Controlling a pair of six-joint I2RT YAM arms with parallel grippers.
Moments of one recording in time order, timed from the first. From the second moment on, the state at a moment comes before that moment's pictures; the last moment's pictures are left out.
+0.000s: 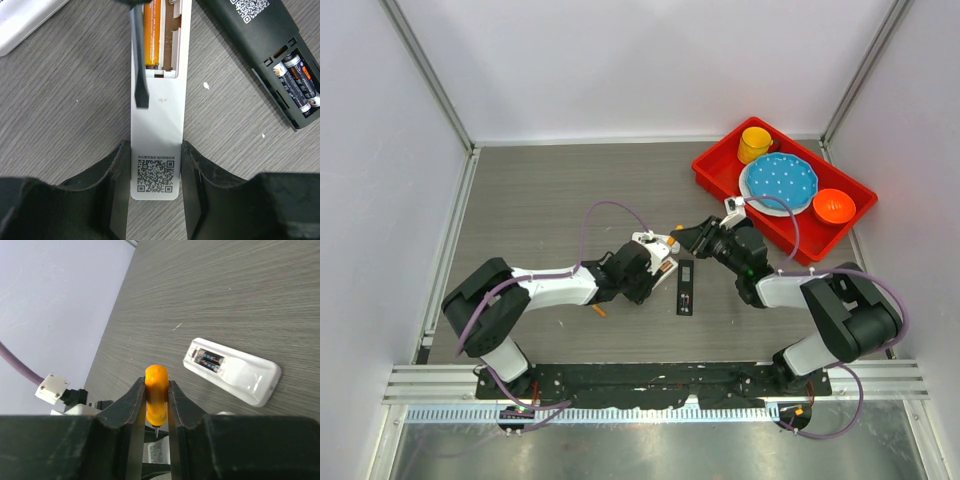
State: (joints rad) left arm -0.90 1.63 0.80 -0.03 -0.04 -0.11; right arm 0.44 1.50 0.41 1.00 -0.29 0.85
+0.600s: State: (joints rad) left arm -0.92 1.64 0.85 -0.12 -0.10 -0.28; right arm 0.41 1.40 0.47 0.70 -0.21 0.75
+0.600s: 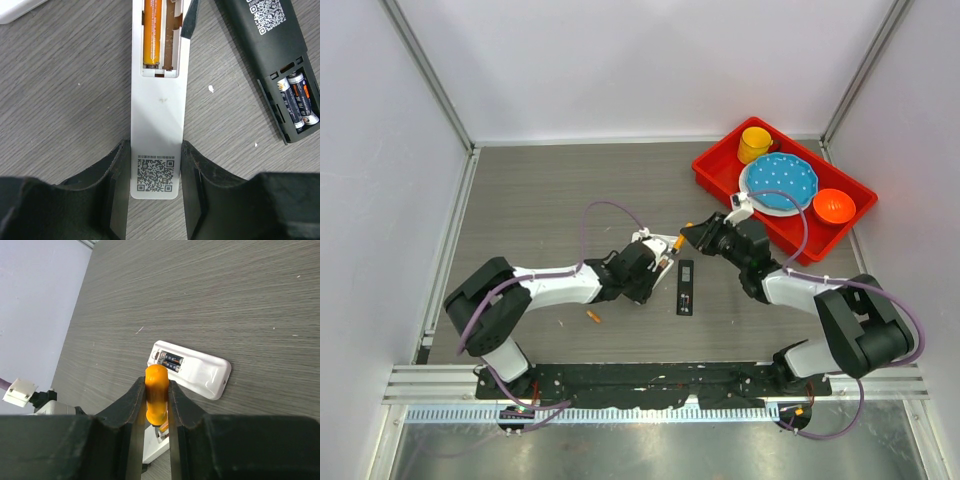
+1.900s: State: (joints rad) left arm -0.93 1.66 0.85 -0.11 -0.07 -0.10; right arm 0.37 1.50 0.61 0.57 -0.29 0.47
